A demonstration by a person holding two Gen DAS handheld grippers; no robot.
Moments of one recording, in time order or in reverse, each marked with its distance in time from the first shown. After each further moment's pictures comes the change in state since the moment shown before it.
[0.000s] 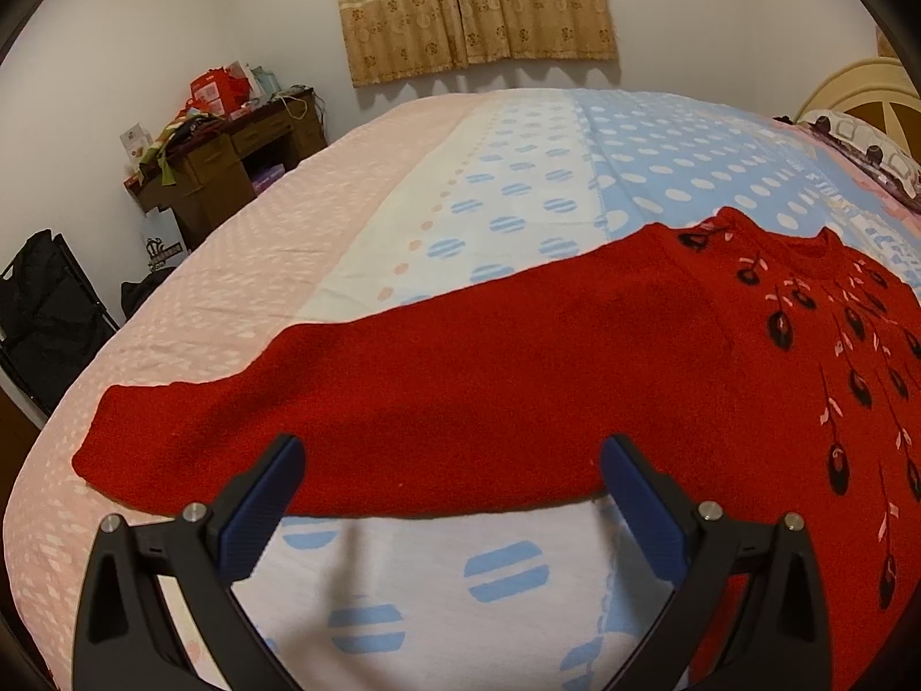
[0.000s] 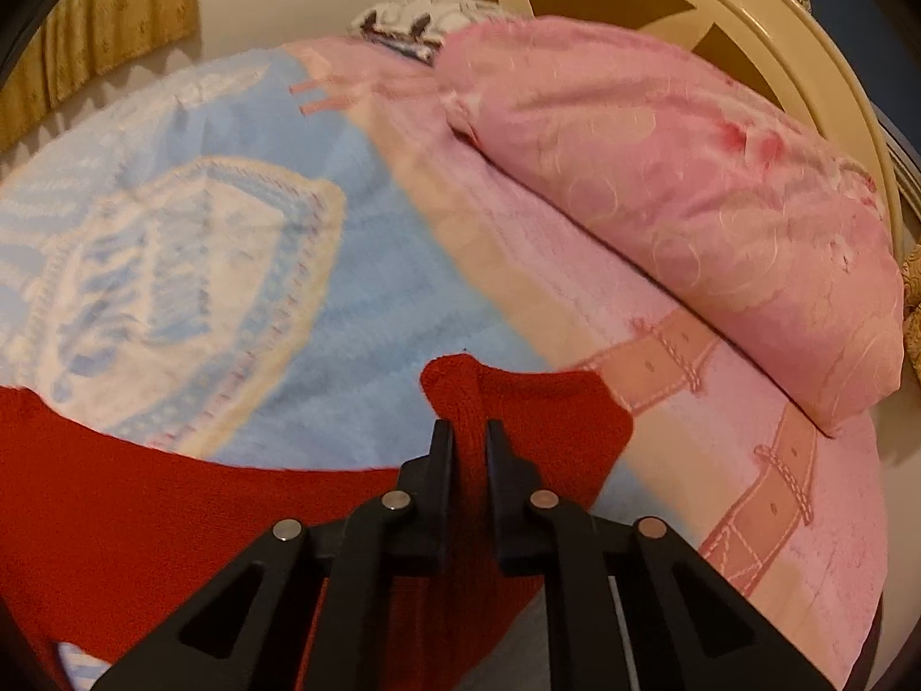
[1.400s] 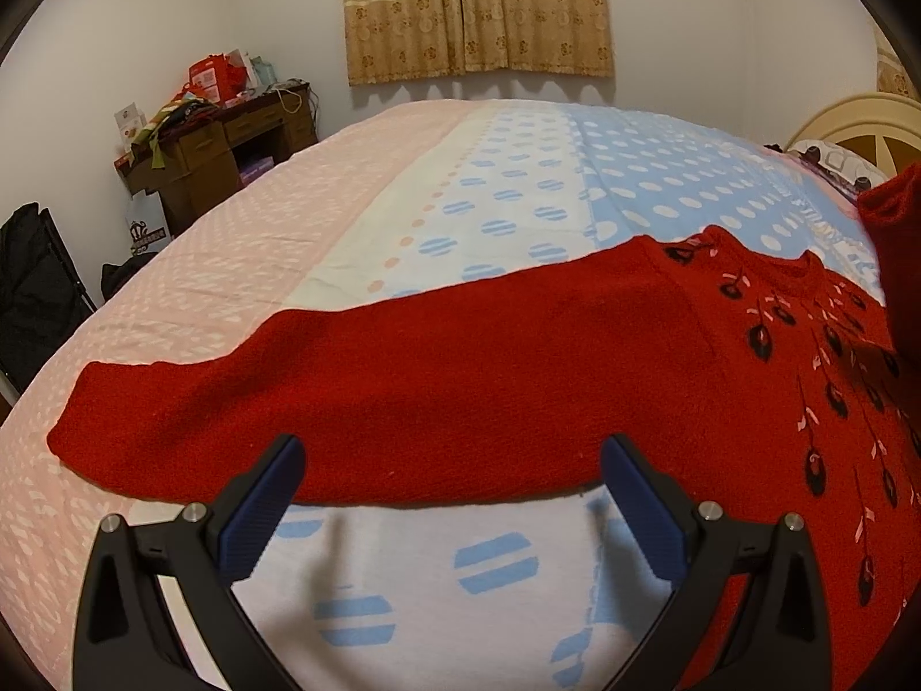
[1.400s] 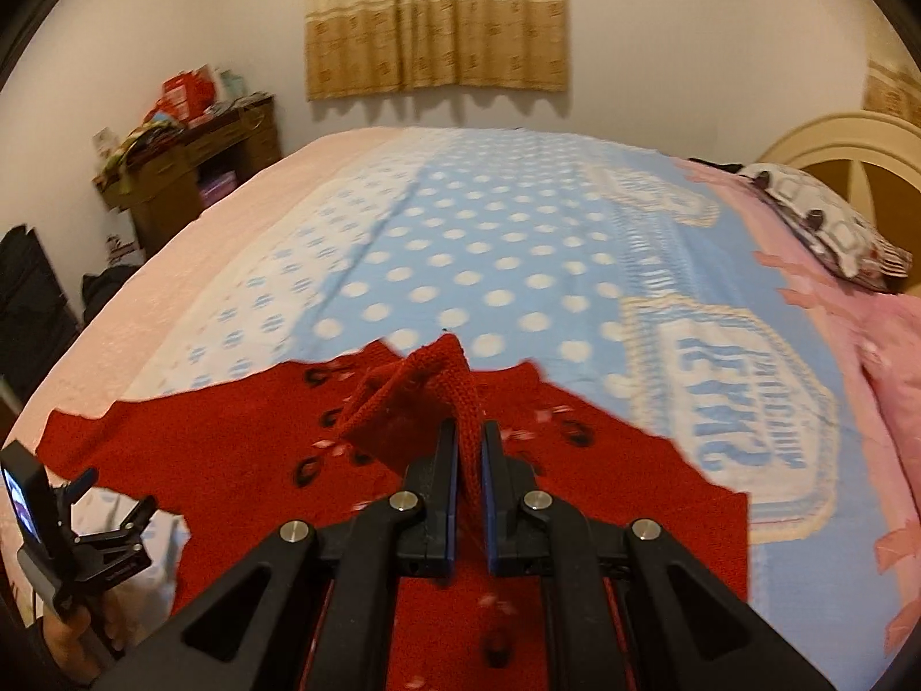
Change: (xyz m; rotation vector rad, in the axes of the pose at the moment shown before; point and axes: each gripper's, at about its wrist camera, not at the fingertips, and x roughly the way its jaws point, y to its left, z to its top) left arm 0.000 0.008 -0.010 -0.064 -0.026 -0.075; right arm -0.200 0.341 -0.068 -0.452 -0.179 0.611
